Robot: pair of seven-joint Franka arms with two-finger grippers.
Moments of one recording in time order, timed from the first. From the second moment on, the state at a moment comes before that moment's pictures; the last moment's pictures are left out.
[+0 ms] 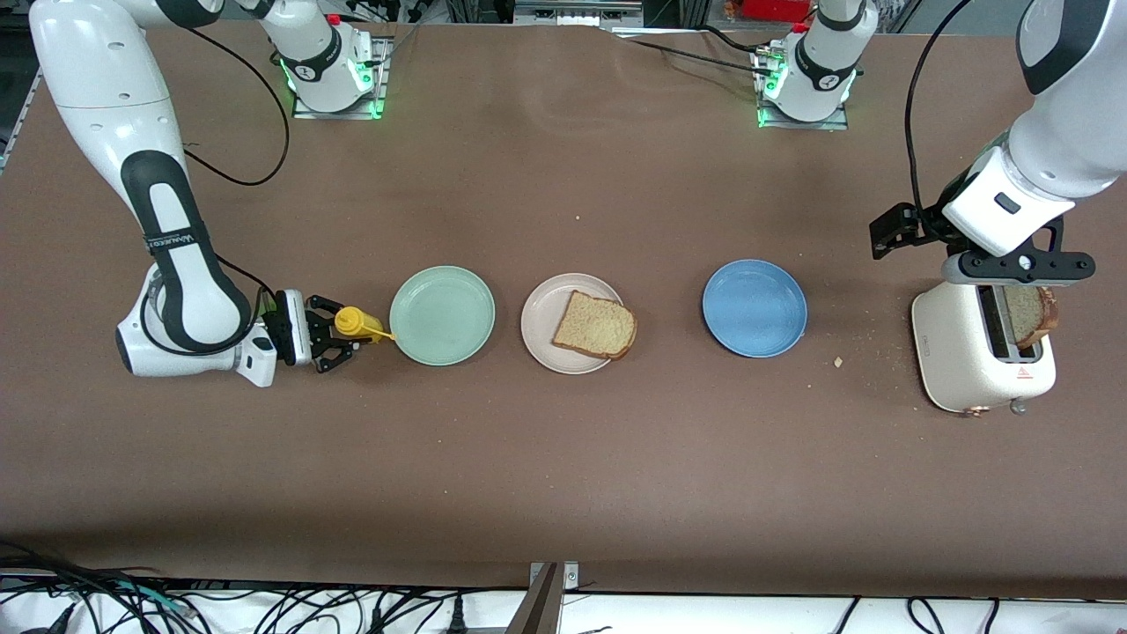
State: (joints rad) left arm -0.01 0.10 -0.14 -1.57 0.01 1.62 -0.15; right arm -0.01 0.74 -0.01 -1.68 0.78 1.90 -2.22
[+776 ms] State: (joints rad) left arm -0.01 0.10 -0.14 -1.57 0.01 1.62 -0.15; right arm -0.02 0.58 -0.06 -1.74 0.48 2.08 -2.15
